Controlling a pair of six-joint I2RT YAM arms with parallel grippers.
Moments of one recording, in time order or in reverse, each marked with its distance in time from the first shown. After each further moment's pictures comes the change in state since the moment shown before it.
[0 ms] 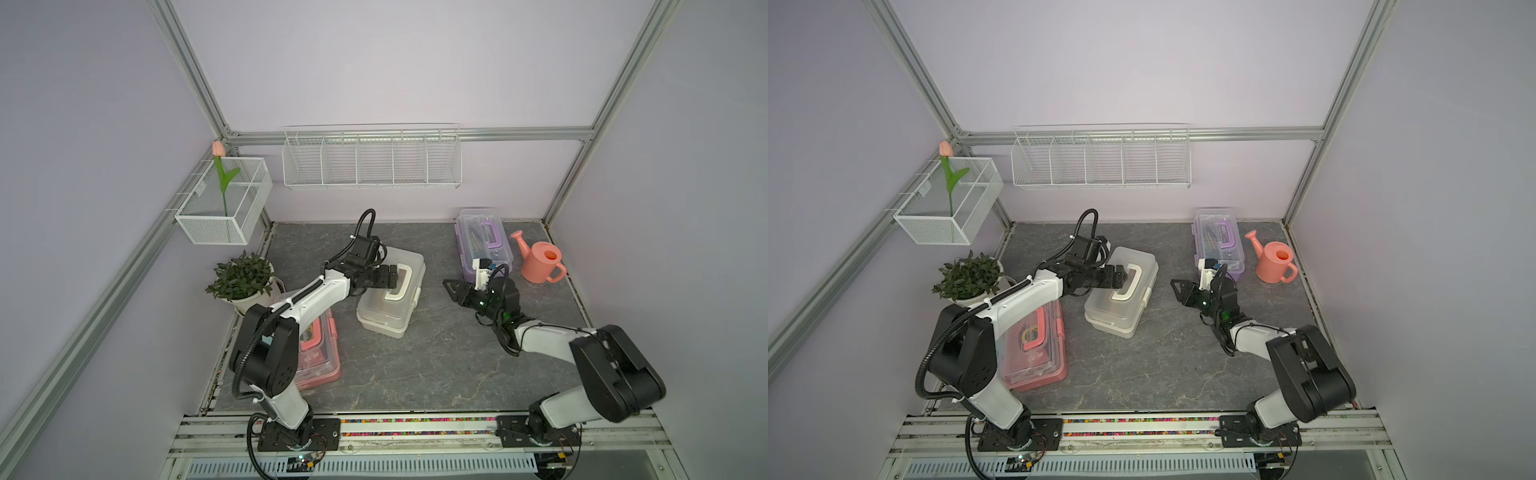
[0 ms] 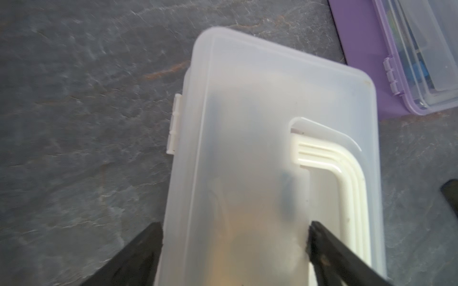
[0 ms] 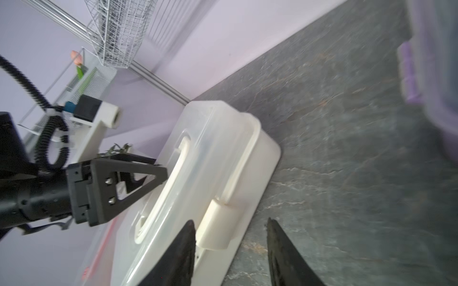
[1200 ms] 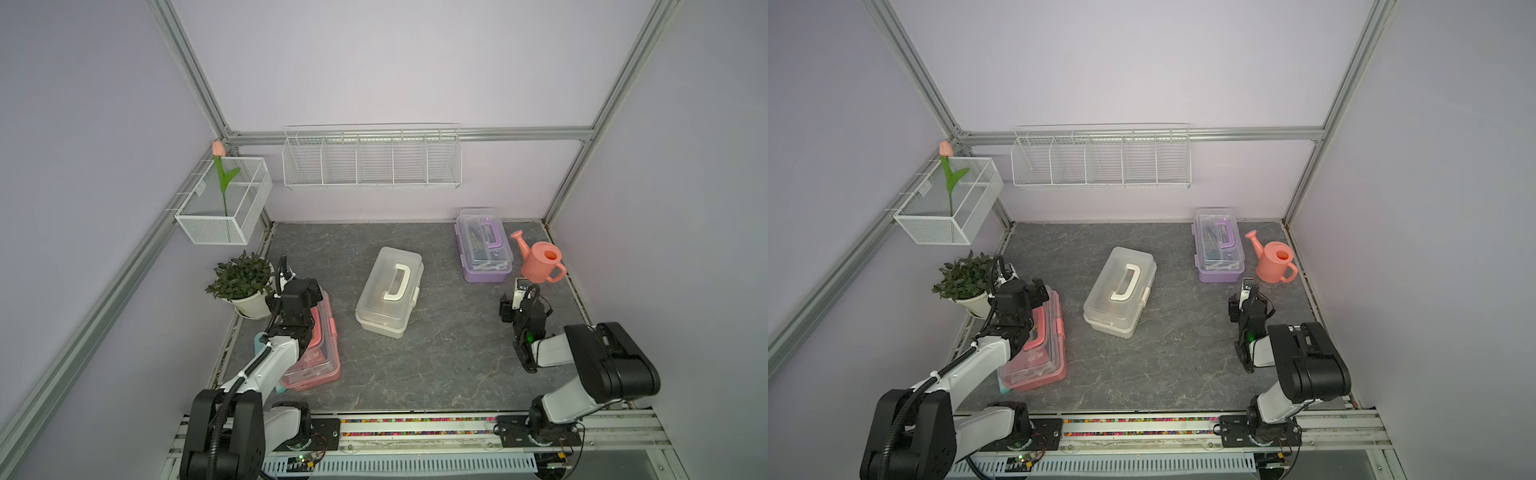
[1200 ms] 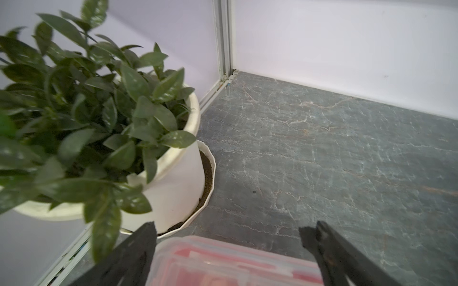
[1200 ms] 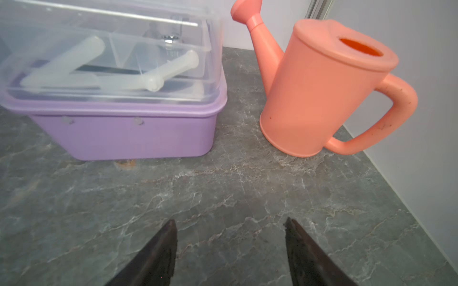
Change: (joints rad) left arm 0.384 -0.450 -0.752 0.719 -0.497 0.166; right arm -0.298 0.157 -0.299 0.389 0.555 -0.712
